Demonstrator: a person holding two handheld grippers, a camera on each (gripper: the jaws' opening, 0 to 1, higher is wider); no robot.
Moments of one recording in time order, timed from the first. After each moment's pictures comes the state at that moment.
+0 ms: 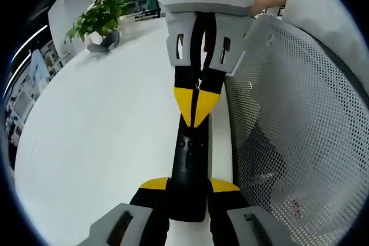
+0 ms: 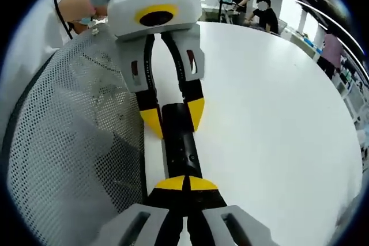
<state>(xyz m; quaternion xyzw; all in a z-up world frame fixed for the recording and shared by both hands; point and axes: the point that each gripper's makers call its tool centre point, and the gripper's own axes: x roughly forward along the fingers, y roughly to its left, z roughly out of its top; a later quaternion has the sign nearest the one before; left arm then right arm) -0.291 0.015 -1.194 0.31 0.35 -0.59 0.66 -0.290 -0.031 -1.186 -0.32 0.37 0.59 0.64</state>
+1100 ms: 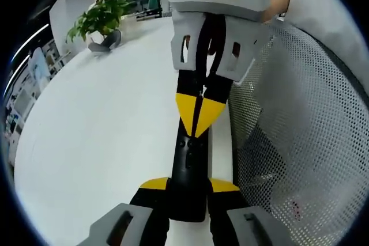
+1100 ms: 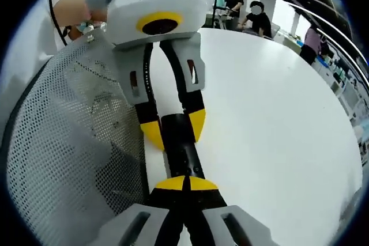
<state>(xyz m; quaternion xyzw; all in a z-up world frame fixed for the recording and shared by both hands) -0.290 0.012 -1.194 0.30 0.35 -0.58 0.67 -0.299 -0.017 -1.183 -0.28 0.36 0.59 0.66</state>
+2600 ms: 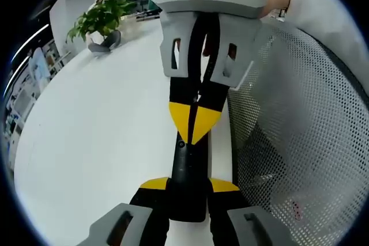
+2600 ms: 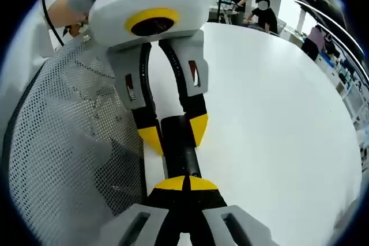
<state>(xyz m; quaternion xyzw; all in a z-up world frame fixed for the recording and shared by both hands) -0.291 0.014 -1.194 0.30 0.35 -0.59 0.66 -0.291 -0.011 -1.186 -0.32 0.37 0.59 0.64</state>
